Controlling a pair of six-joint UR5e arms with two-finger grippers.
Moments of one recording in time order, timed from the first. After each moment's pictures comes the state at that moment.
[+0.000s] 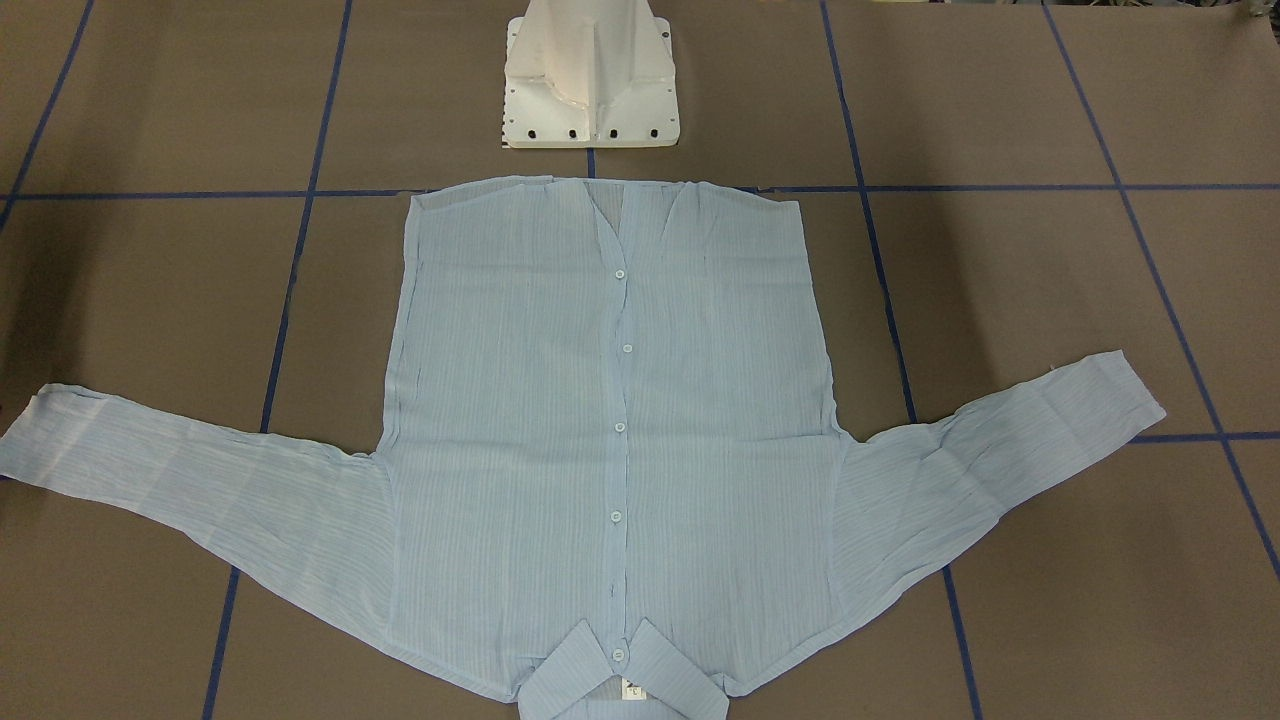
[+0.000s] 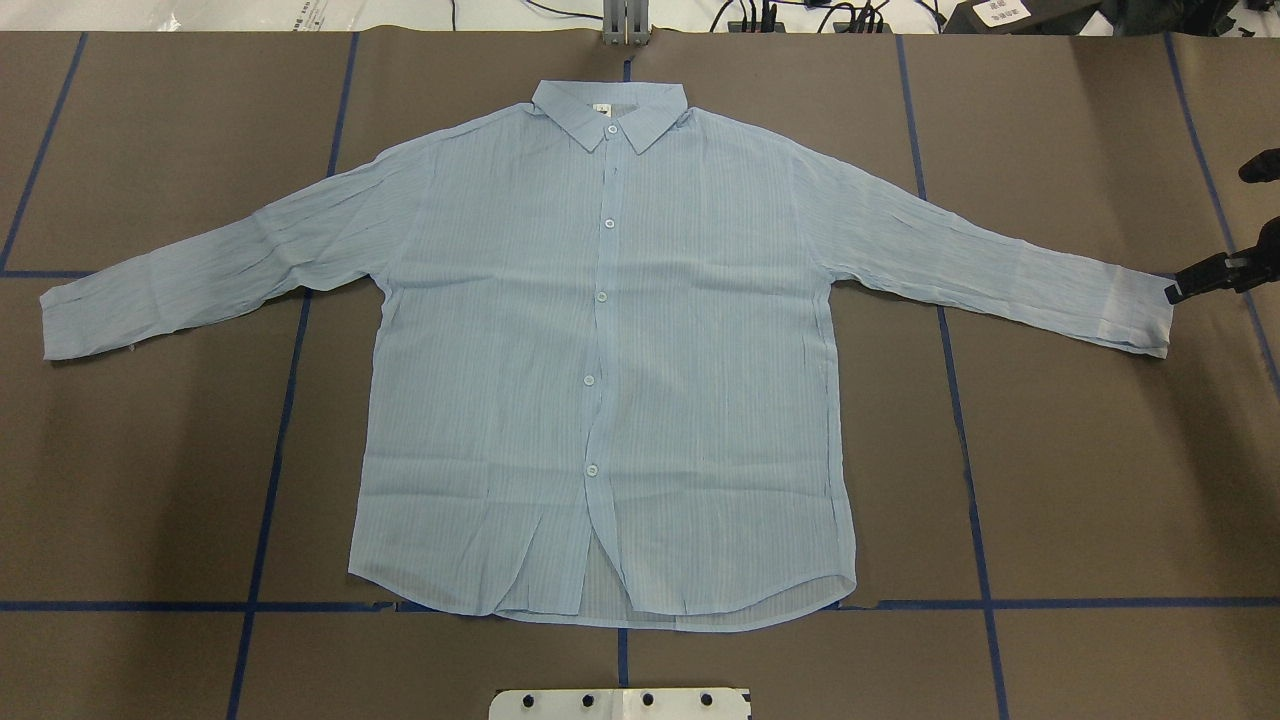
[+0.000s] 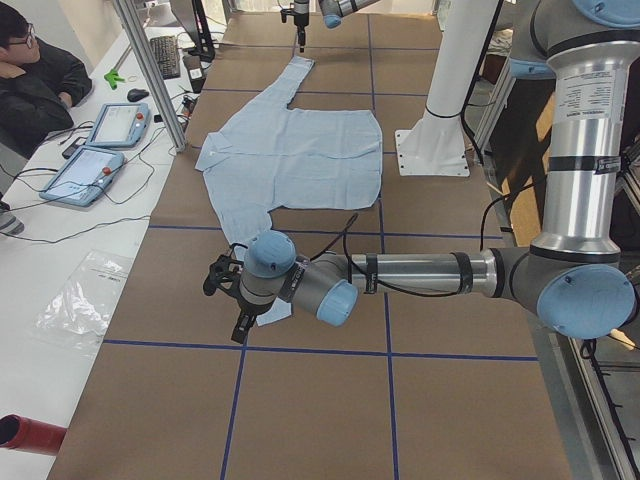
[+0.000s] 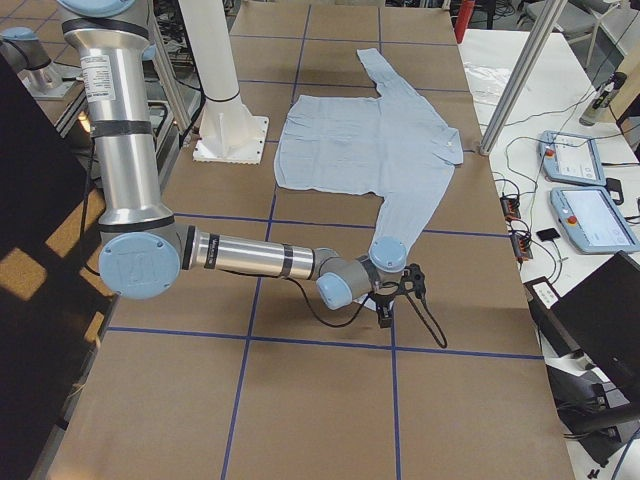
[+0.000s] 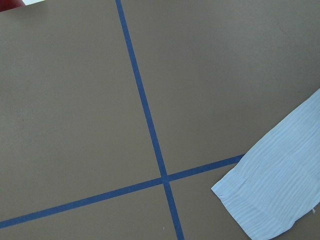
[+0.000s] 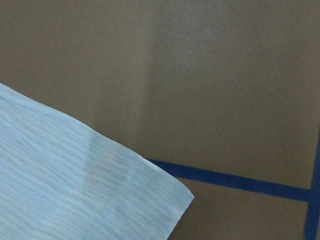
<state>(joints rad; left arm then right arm) -1.54 -1.56 -1.54 -2.09 -2.35 -0.10 1.22 -1.47 1.29 -0.95 2.28 0.37</state>
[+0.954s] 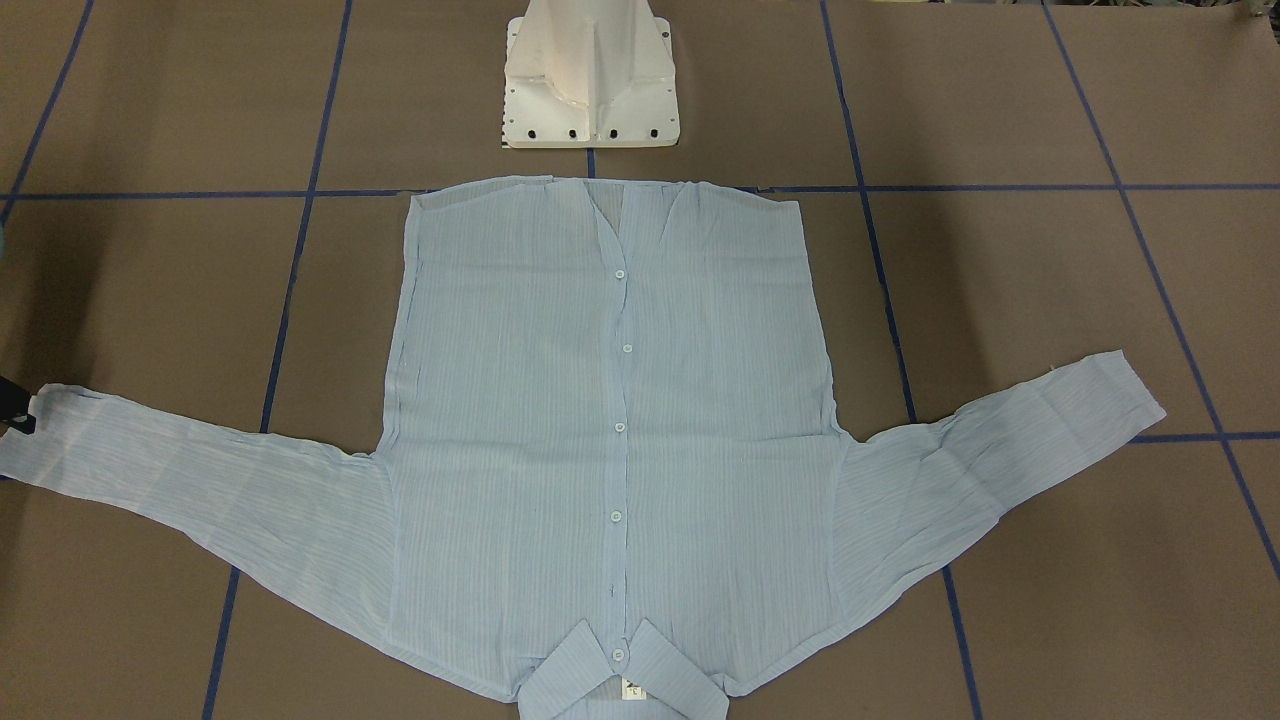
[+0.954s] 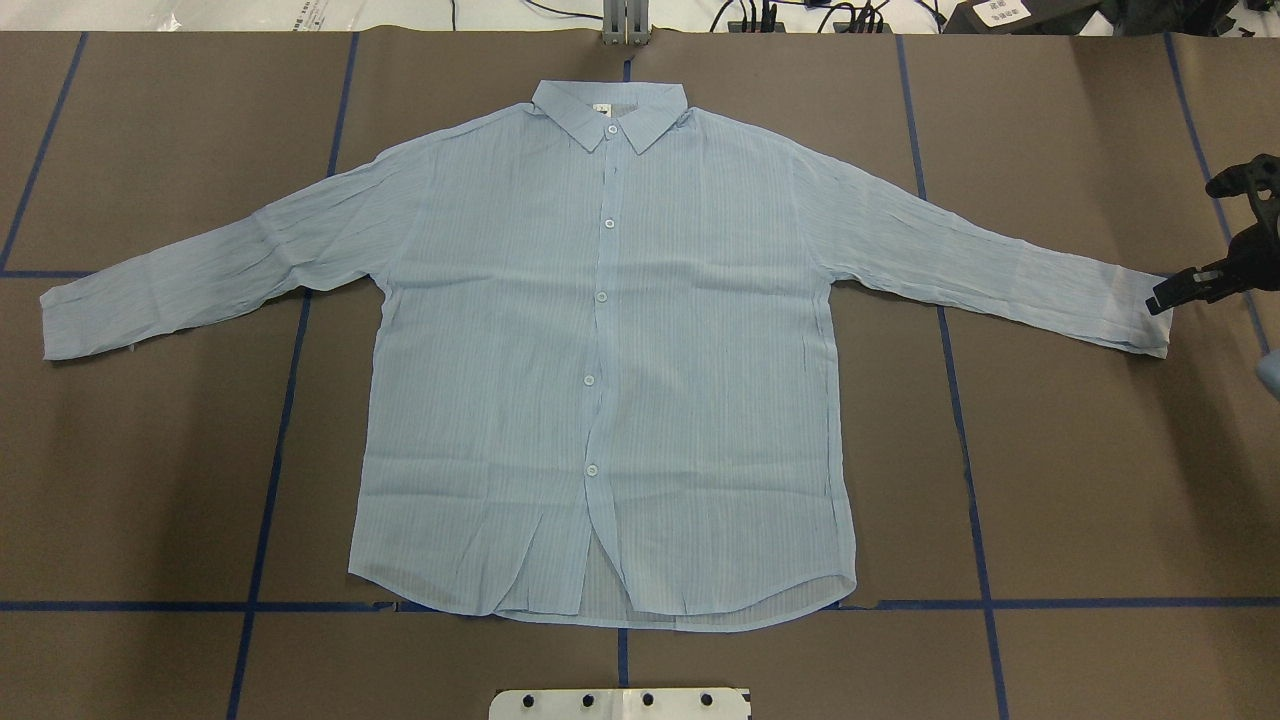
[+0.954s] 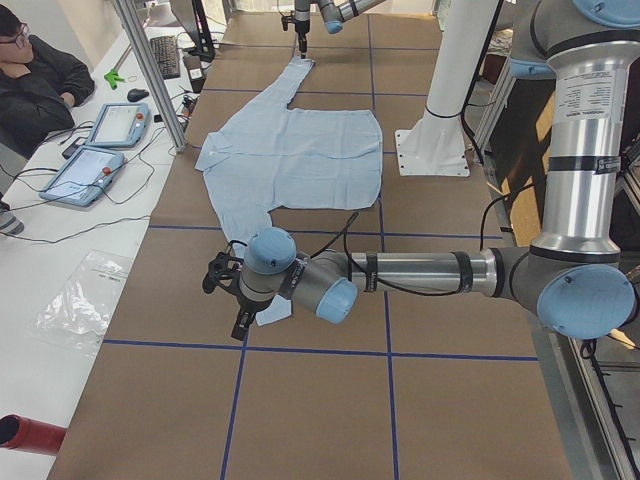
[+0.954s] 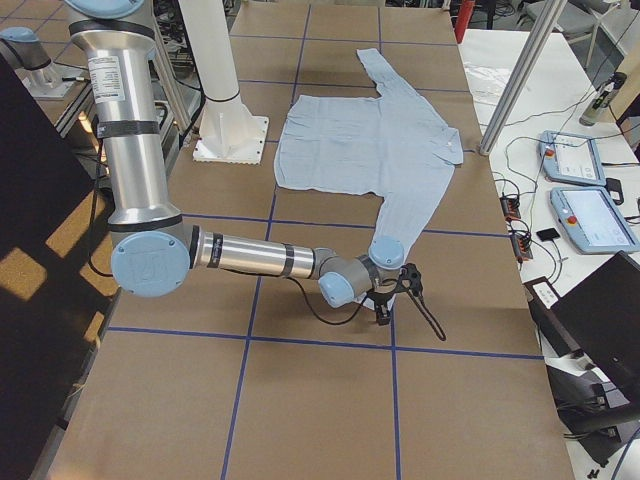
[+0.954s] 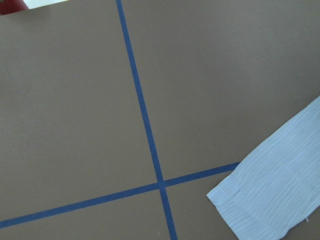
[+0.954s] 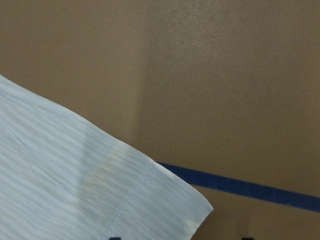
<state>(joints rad) -1.54 -1.56 -1.55 -2.09 -2.35 -0.12 1.18 -1.44 1.25 -0.94 2.26 0.37</state>
